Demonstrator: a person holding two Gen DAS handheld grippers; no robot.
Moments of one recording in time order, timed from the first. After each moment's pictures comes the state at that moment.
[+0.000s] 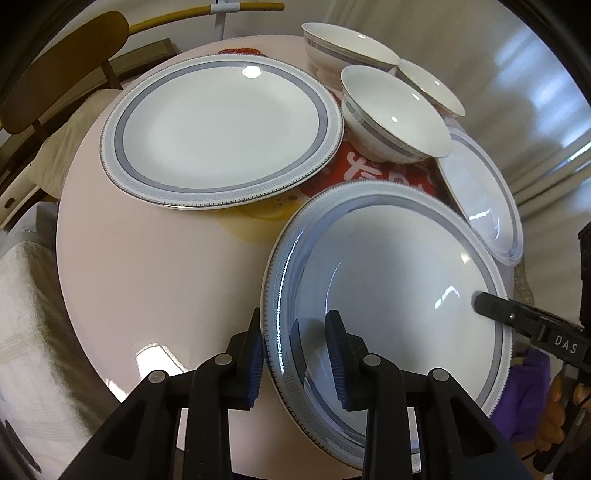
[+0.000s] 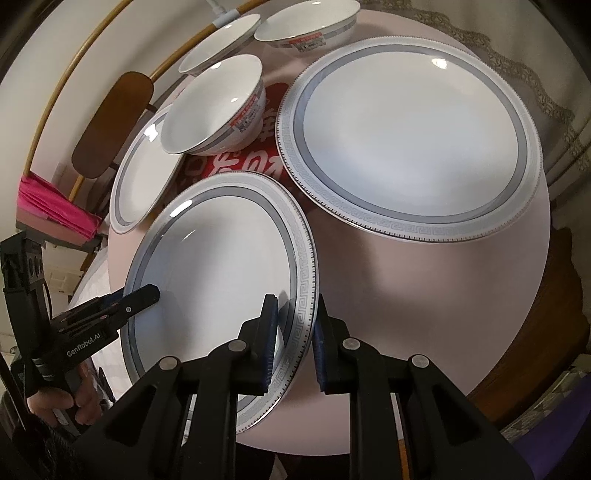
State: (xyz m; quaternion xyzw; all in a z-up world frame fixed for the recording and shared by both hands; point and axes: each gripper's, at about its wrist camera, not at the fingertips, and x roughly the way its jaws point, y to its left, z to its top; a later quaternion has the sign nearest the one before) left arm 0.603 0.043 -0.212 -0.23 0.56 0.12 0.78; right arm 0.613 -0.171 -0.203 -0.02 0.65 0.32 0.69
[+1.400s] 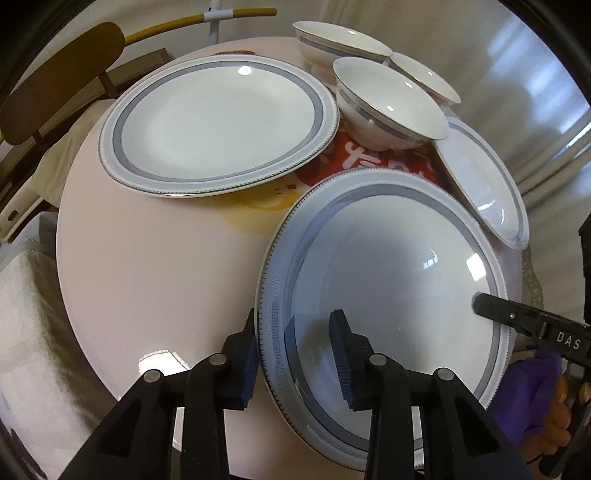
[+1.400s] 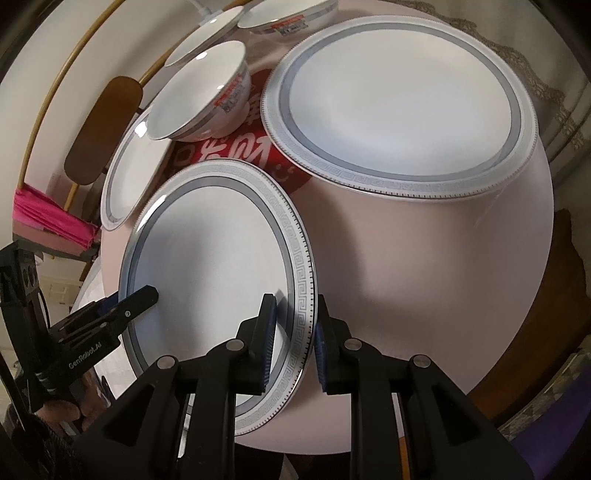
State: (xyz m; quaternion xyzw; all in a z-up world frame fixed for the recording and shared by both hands) left arm 0.599 0.027 -0.189 -0.21 0.56 0.12 0.79; right arm 0.601 -0.171 -0.221 -0.01 0.66 0.31 0.69
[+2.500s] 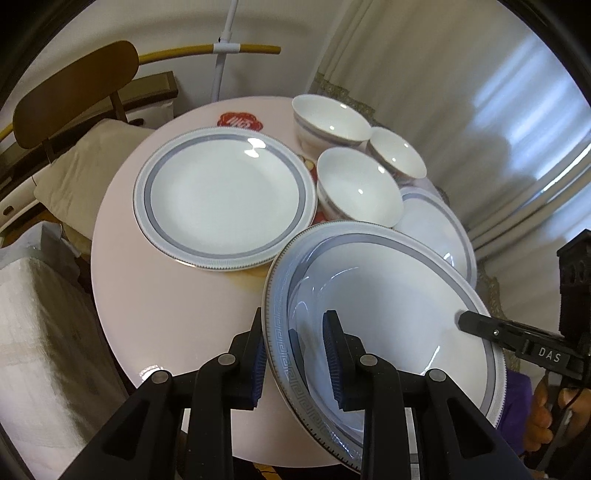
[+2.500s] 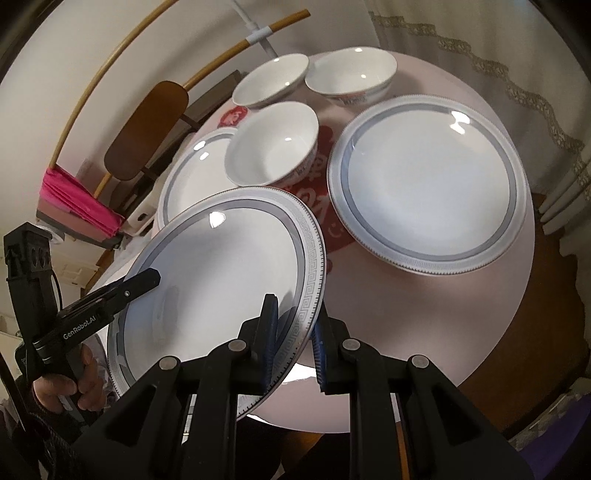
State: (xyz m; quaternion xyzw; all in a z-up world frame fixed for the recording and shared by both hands) left arm 0.566 0.047 -0.097 -0.25 0.49 0.12 0.83; right arm 0.610 -0.178 -0.143 -0.02 0.61 0.37 0.69
